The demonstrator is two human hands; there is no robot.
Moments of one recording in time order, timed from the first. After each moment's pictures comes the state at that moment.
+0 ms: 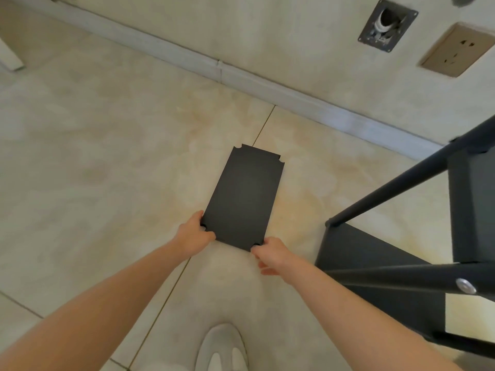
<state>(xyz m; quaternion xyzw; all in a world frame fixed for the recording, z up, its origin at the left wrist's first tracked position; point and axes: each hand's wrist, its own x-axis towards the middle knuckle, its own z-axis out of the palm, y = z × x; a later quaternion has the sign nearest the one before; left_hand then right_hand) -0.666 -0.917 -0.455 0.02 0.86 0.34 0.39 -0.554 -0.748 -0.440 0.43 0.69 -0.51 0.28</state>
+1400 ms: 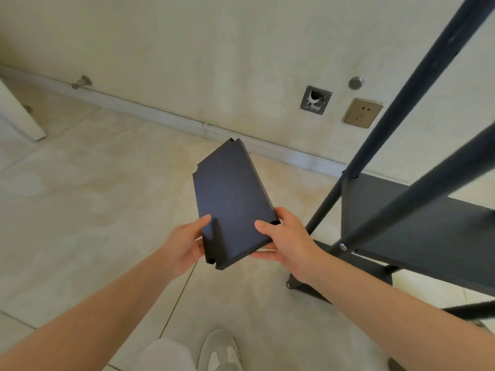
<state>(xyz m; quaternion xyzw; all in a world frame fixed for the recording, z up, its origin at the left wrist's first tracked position) -0.632 -0.914 -0.308 -0.10 0.56 0.72 0.40 -0.504 -0.747 -0.226 0.34 0.59 -0.73 0.01</state>
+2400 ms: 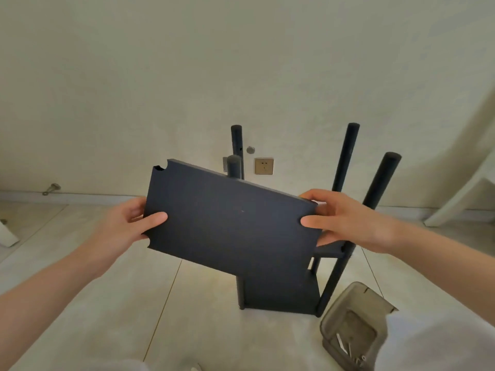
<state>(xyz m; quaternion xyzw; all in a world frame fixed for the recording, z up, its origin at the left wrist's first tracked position) -0.524 -0.914 -0.033 0.29 0.75 0.56 0.19 -0.243 -0.621 0.001 0.18 0.78 -0.60 -0.04</state>
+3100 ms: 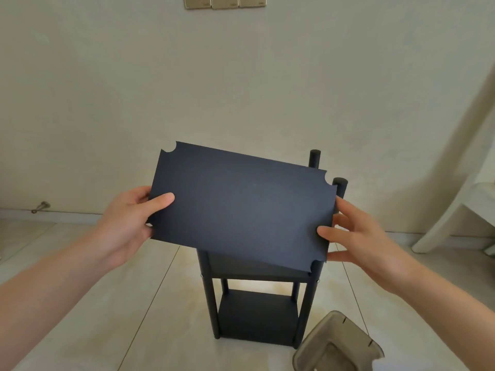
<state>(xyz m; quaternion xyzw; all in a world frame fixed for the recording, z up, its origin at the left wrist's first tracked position) -0.442 -0.823 0.031 0.24 0.66 0.68 0.19 -0.170 -0.587 0.018 0.25 0.73 -0.59 -0.23</state>
